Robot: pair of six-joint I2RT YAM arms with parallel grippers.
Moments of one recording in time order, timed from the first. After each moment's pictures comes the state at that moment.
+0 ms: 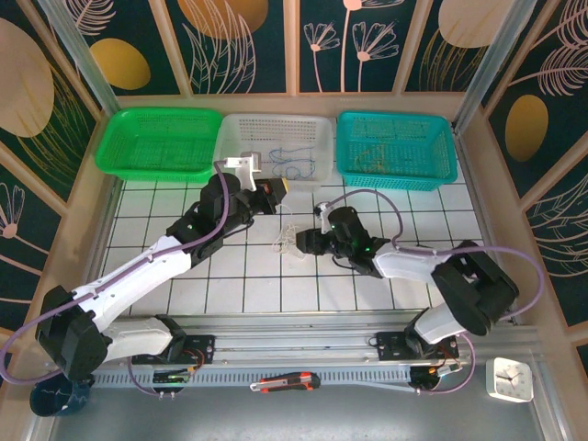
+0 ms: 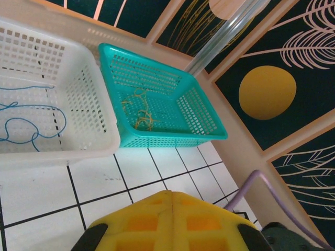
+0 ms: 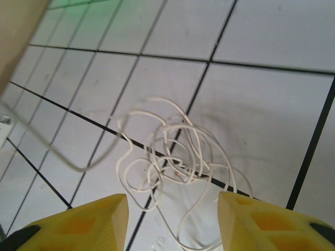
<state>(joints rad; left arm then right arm) -0.72 1.22 0.93 0.07 0.05 -0.69 0.75 1.45 0.59 0.27 -0.19 0.53</state>
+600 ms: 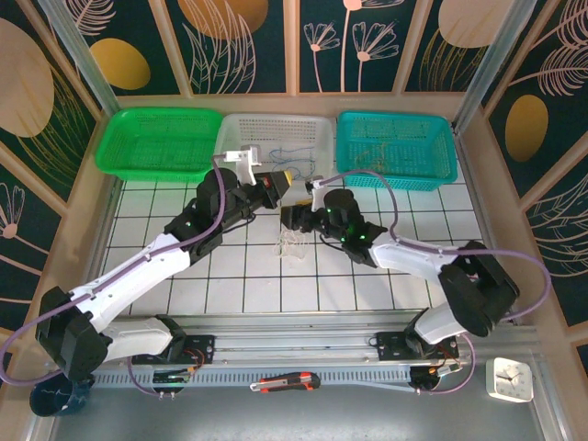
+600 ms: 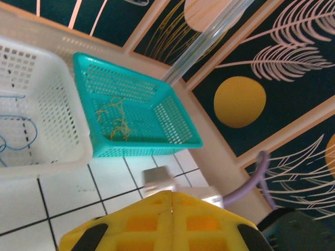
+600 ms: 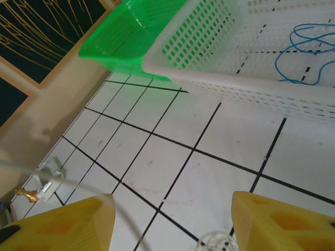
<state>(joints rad) -0.72 1.22 0.98 0.09 0.10 -0.73 0.77 1.48 0.75 0.39 -0.14 0.50</state>
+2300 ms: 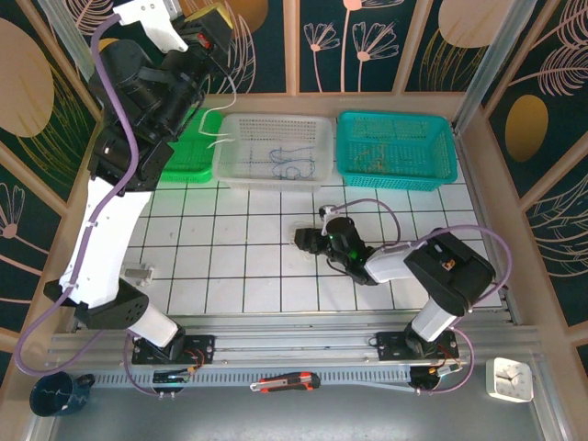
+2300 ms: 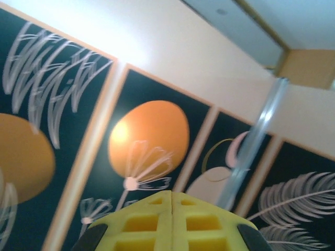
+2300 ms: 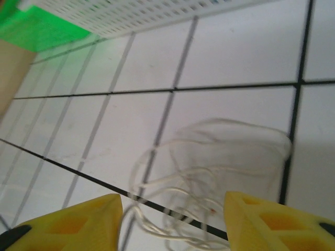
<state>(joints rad) -0.57 1.57 2.27 -0.40 -0.16 -0.40 0.78 1.61 0.51 0.64 -0.03 0.67</state>
